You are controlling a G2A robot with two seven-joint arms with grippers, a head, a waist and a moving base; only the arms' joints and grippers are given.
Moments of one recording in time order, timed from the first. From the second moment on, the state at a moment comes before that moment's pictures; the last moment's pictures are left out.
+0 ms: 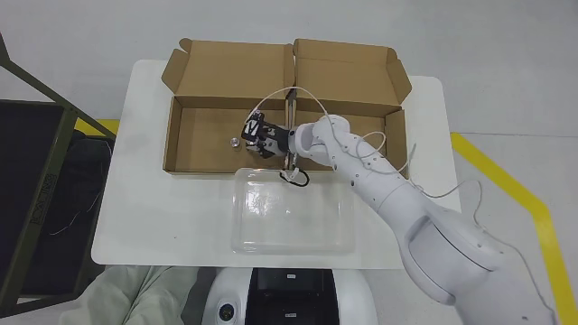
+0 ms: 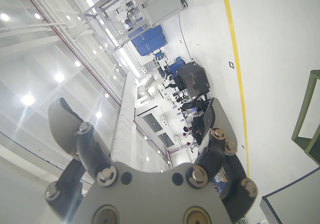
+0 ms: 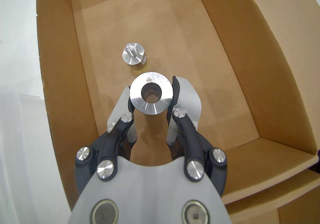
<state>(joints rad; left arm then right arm) 0.15 -0.27 -1.06 -1.30 2.57 -0.51 0.65 -0.52 -1.67 0.48 -0.59 -1.13 -0.64 0.14</state>
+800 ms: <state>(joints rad) 0.15 -0.27 -1.06 -1.30 2.57 -0.51 0.65 -0.55 -1.65 0.53 -0.71 -1.23 -0.61 0.14</state>
